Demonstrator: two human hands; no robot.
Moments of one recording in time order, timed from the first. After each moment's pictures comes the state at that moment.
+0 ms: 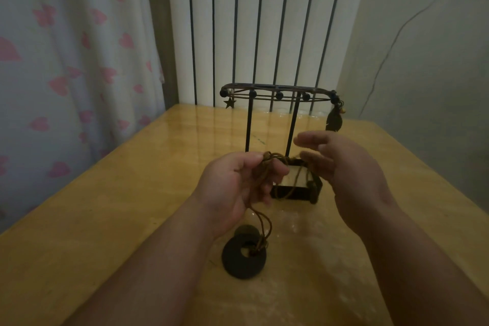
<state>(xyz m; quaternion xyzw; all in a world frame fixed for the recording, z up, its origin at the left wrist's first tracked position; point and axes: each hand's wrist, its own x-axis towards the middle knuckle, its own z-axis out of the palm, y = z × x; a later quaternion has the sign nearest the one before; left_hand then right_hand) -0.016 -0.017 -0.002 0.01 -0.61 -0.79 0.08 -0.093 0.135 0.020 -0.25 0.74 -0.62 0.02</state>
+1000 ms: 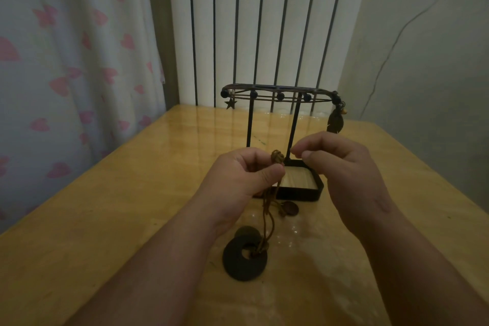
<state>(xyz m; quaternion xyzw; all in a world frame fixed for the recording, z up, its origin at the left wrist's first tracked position) -0.020 -0.019 -0.006 -0.02 -0.70 -0.69 0.18 -0.081 0.135 0.027 -0.31 0.73 -0.61 -0.02</state>
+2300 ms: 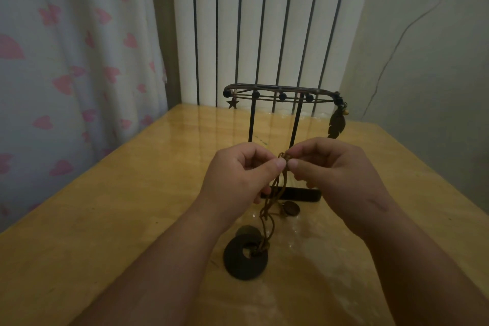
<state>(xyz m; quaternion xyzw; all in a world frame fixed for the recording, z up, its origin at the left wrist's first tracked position) -0.016 -0.017 -0.004 -0.01 -0.76 -0.58 0.28 -0.082 0.134 0.026 -0.34 0.75 -0.56 -0.01</state>
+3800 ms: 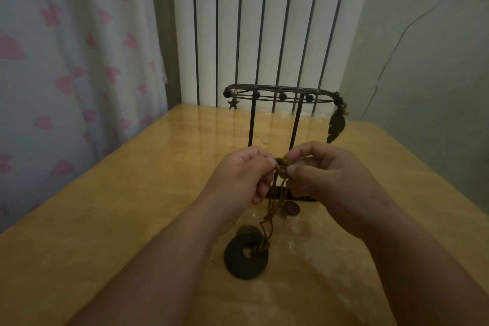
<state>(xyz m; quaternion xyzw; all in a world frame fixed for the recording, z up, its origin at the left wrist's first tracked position) -0.021 -0.017 -0.003 0.03 -0.72 -0.68 0.17 -0.079 0.136 0.028 -0.31 0.72 -0.61 0.13</state>
